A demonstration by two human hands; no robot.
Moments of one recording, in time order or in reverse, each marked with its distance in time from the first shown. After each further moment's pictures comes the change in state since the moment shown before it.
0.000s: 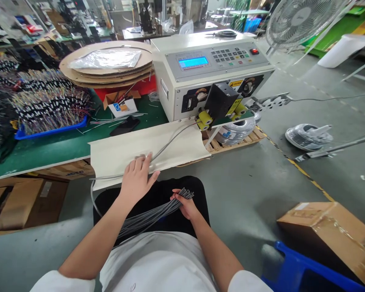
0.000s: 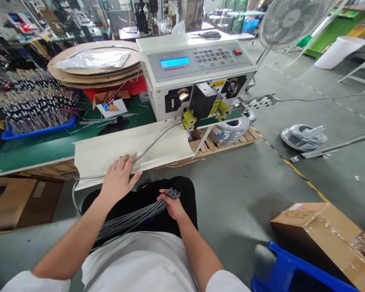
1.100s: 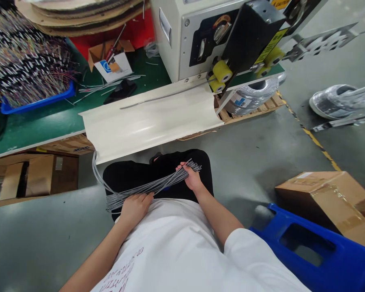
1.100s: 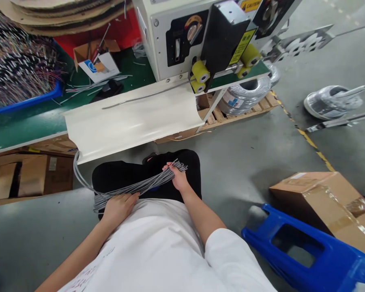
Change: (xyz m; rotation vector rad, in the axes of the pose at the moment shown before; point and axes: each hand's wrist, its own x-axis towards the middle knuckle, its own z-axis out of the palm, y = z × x) left_hand -0.201 -0.009 0.049 -0.131 -0.411 0.193; right_hand 0.003 0.008 0.006 0.082 0.159 -0.023
